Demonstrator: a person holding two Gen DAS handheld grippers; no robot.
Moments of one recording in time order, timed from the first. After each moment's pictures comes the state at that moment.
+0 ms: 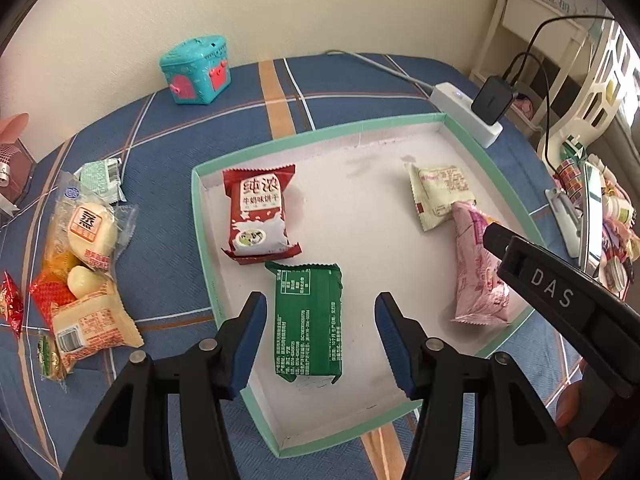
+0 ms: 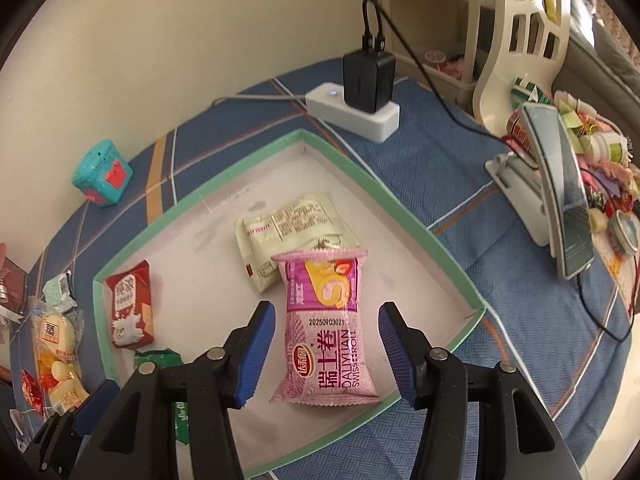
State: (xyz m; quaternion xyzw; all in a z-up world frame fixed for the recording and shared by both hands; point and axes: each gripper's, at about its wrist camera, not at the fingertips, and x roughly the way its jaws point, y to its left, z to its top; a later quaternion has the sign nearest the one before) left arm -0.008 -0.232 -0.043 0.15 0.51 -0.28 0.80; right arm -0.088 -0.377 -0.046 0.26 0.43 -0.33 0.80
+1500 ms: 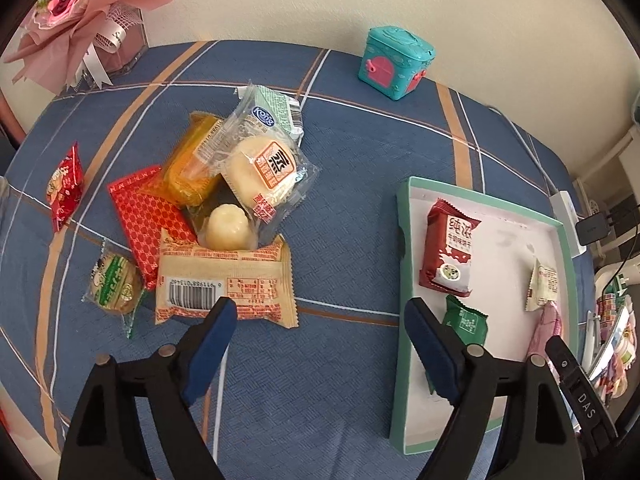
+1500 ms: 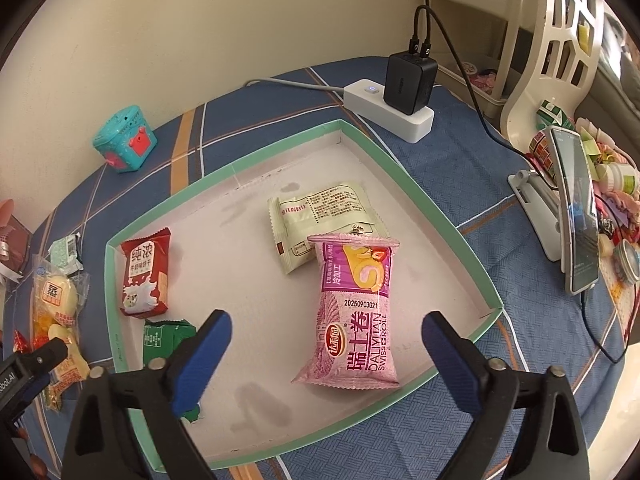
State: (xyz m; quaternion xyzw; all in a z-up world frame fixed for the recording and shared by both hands) left arm 0.062 -0.110 -0.040 0.00 0.57 -0.10 0.82; right arm -0.073 -0.355 -0.049 0.21 0.47 -0.29 0.81
